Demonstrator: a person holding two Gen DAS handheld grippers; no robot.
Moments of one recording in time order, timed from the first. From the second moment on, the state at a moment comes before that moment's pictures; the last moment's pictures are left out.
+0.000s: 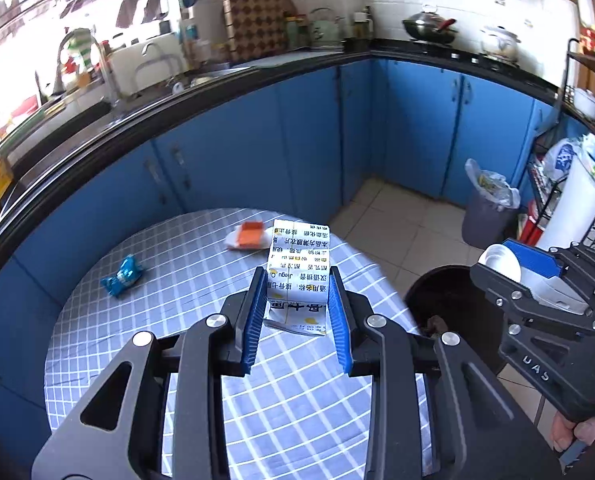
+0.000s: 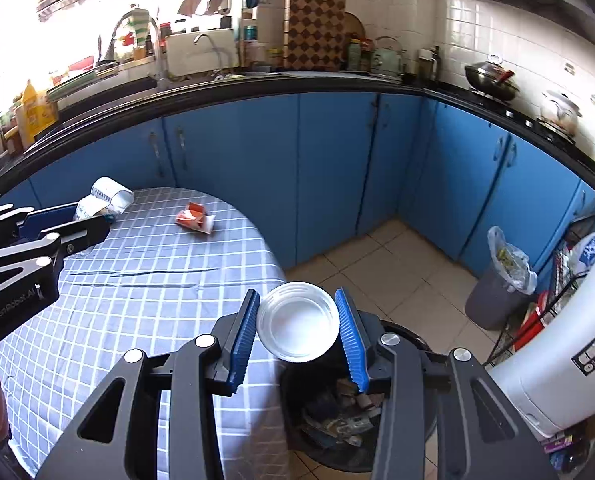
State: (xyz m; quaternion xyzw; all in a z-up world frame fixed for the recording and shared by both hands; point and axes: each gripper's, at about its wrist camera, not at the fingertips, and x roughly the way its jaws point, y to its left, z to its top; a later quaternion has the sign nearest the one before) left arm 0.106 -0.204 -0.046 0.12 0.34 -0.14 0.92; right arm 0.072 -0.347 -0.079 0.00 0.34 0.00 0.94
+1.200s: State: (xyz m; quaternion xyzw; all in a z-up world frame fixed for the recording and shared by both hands) left arm 0.134 -0.335 -0.079 0.16 0.37 -0.22 0.89; right arm 0.081 -0.466 -0.115 0.05 0.34 -0.12 0.93
